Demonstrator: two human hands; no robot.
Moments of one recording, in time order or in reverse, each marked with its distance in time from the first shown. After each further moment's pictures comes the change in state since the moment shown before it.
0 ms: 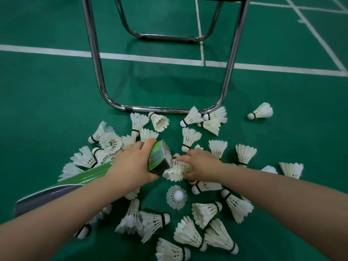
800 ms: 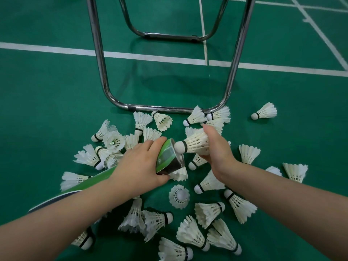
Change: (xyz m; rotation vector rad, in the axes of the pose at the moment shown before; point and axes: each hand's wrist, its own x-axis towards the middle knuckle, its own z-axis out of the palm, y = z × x) left_hand -0.011 0.016 -0.008 -0.107 0.093 0.115; right_hand -0.038 -0.038 -0.059 1.658 0.497 0.405
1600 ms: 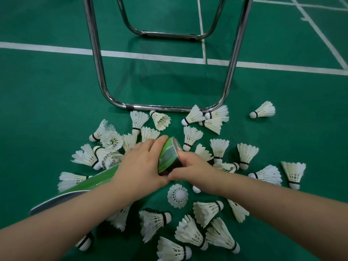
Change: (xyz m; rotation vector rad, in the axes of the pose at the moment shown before) left_hand -0.003 0.006 0.003 0.008 0.047 -0.004; right_hand -0.023 0.016 0.016 -0.526 -0.622 -0.179
